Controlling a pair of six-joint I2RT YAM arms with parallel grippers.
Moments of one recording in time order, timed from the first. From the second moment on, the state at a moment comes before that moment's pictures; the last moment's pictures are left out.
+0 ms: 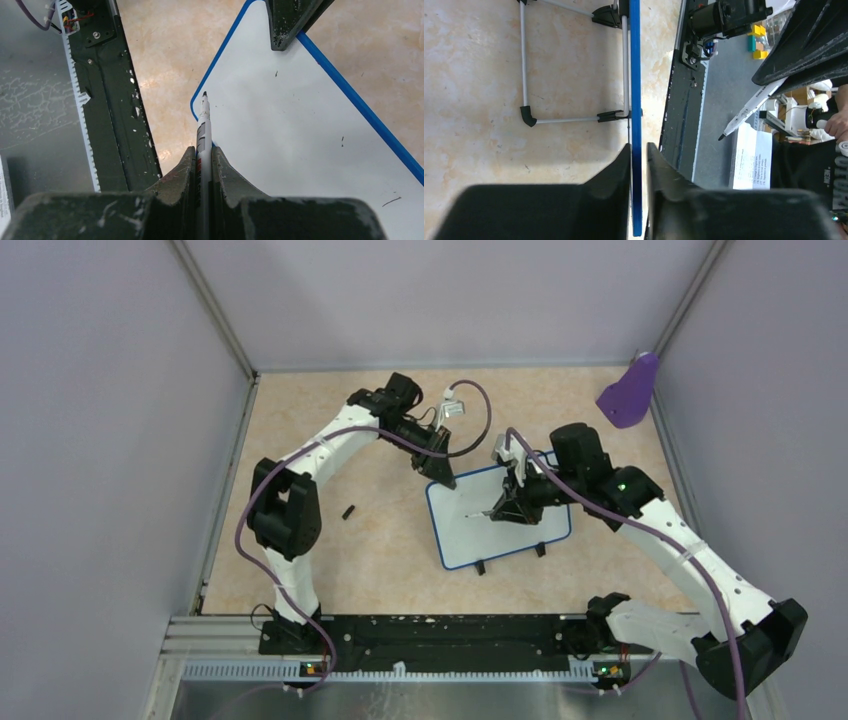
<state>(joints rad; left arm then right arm) -0.49 1.91 1.66 -0.94 1.06 0.27 0.57 1.05 1.07 -0.75 -0.65 -0.31</state>
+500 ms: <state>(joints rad) -0.38 1.77 1.56 -0.91 1.09 0.25 0.64 1.07 1.07 -0.65 -0.54 -0.29</state>
